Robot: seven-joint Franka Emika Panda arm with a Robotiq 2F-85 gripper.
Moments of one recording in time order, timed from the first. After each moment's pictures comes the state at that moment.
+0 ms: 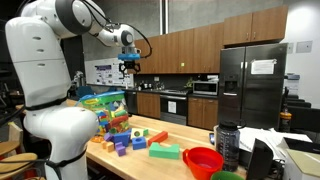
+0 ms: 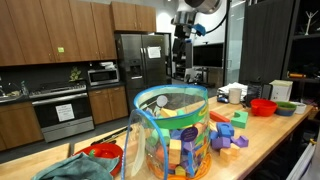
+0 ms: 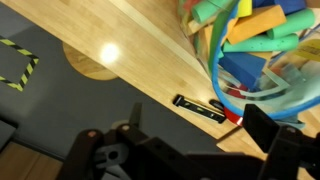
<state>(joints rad) 0.17 -0.16 0.12 -1.82 0.13 1.91 -0.37</state>
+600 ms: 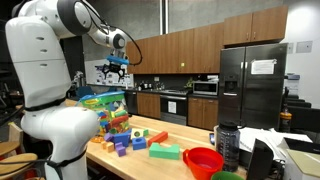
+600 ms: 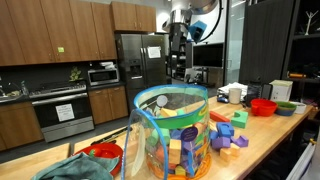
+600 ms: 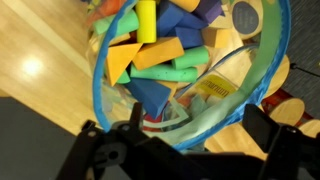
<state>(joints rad) 0.24 -0.16 0.16 -1.86 0.35 1.73 -0.50</state>
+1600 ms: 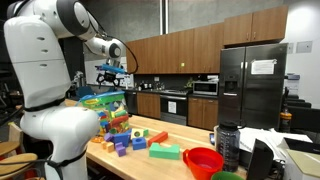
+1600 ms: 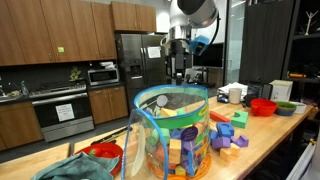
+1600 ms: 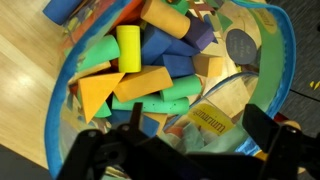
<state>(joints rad) 0.26 -0.17 0.20 -1.99 0.34 1.77 -0.50</state>
